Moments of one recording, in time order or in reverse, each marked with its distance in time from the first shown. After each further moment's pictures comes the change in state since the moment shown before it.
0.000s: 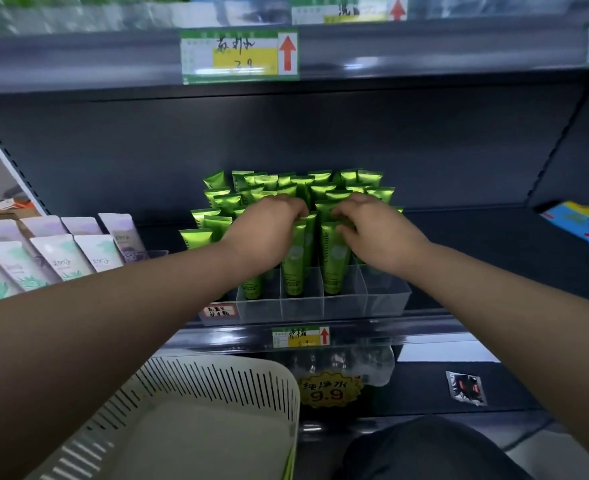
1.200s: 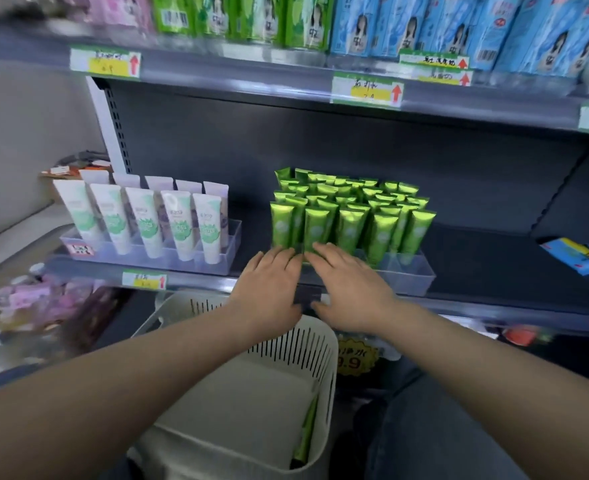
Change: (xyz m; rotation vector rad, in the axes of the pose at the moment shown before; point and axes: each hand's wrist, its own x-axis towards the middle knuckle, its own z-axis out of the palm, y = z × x) left_hand -0.192 -0.016 -0.015 0.087 -0.089 -0.108; right_hand -0.097 -0.152 0.037 -0.172 -0.238 -0.187
